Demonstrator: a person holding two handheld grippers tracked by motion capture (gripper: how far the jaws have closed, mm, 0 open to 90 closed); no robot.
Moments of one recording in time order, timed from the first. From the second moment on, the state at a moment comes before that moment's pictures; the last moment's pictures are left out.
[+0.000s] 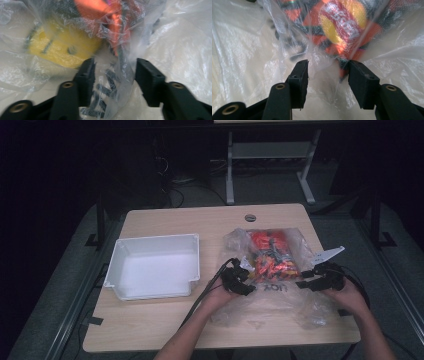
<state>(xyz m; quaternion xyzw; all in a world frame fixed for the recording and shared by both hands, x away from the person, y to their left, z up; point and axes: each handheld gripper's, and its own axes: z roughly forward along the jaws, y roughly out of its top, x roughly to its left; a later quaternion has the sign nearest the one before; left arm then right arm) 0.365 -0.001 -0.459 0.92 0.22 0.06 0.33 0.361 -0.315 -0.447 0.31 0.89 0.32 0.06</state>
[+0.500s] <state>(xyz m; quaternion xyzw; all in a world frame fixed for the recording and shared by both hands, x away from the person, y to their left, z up) 0.349 0.006 -0.458 0.92 0.20 0.04 0.33 0.349 -0.308 -0.452 0.29 0.90 0.32 0.05</state>
